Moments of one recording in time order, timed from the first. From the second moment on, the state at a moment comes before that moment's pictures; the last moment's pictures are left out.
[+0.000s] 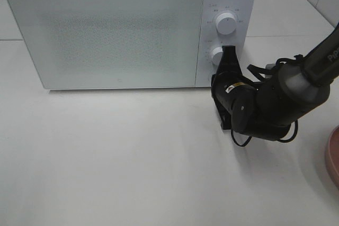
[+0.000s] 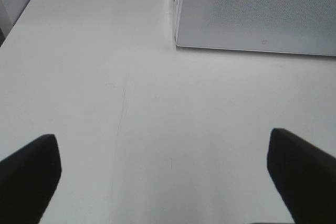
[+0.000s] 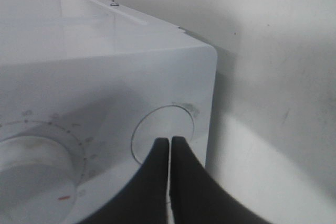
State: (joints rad) left arm 0.08 -0.01 -0.51 -0.12 1.09 0.03; right arm 0.58 2.10 -0.81 0.69 -0.92 1.35
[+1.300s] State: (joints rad) left arm 0.08 -0.01 -0.51 -0.12 1.09 0.03; right arm 0.59 2.20 -0.94 0.83 -0.97 1.30
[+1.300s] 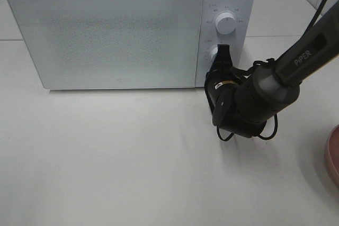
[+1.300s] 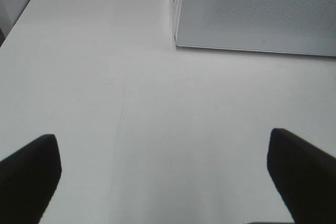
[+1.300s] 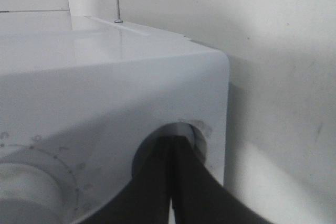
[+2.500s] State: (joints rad) left arm 0.08 -0.01 -0.51 -0.12 1.08 0.03; right arm 0.56 2.13 -0.91 0.80 -0.85 1.26
